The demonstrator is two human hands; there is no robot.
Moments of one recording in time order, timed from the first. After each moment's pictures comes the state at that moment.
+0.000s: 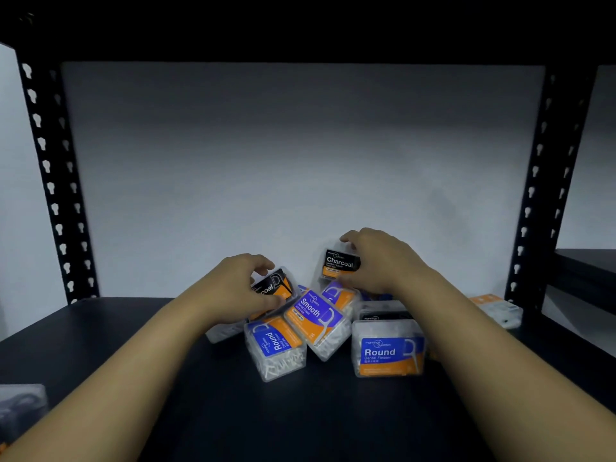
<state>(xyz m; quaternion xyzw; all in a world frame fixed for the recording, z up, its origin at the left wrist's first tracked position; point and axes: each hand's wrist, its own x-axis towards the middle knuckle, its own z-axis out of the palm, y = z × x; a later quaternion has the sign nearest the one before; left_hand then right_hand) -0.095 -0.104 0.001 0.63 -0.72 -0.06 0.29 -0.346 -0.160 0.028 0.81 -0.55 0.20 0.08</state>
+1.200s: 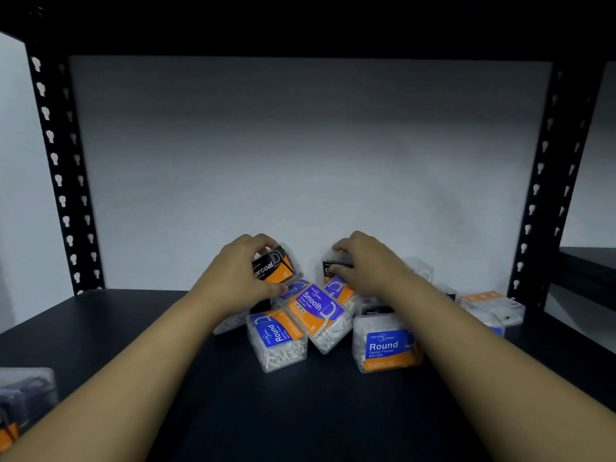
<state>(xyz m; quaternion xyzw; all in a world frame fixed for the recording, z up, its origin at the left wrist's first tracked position) -0.101 -0.103 -0.004 0.58 -0.71 0.01 0.40 -0.332 -0.180 0.005 0.82 -0.52 0.23 0.05</state>
